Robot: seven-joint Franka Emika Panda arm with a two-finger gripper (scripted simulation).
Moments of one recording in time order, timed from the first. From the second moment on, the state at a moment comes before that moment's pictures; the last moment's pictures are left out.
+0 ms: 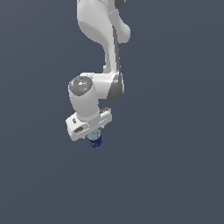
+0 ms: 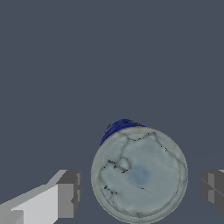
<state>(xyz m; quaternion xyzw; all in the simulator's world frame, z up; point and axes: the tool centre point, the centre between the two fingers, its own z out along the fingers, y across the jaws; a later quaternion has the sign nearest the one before) 0.035 -0.091 0.112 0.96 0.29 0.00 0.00</state>
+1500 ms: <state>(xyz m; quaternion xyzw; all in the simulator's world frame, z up) 0.028 -0.089 0.074 0.96 0.29 0.00 0.00</state>
